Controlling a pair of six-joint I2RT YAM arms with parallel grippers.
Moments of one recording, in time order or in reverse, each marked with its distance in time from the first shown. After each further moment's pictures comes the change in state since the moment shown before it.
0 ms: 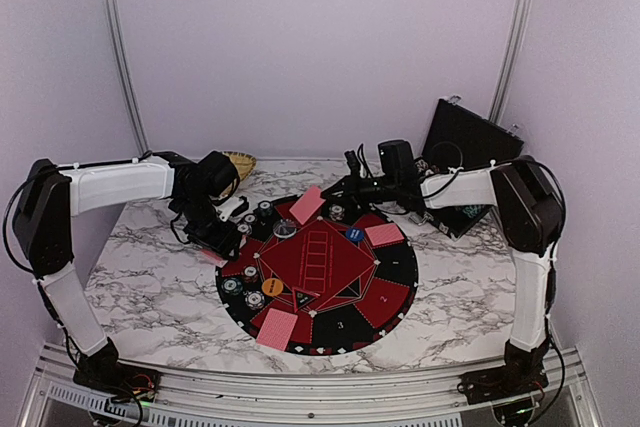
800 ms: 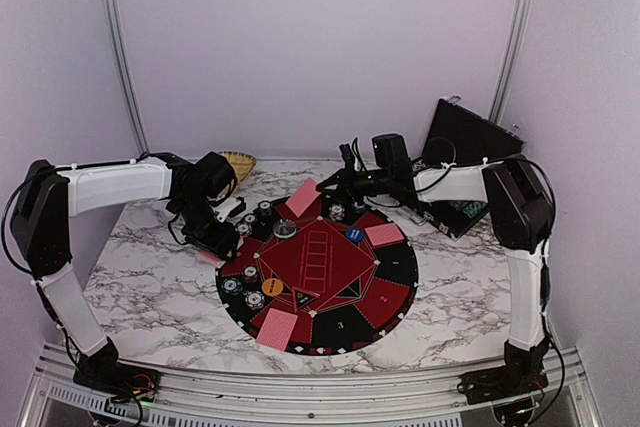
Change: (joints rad) left arm 0.009 -0.011 -0.018 0.002 -0.001 -0.005; right arm -0.001 0.068 0.119 -0.040 0.003 -0.026
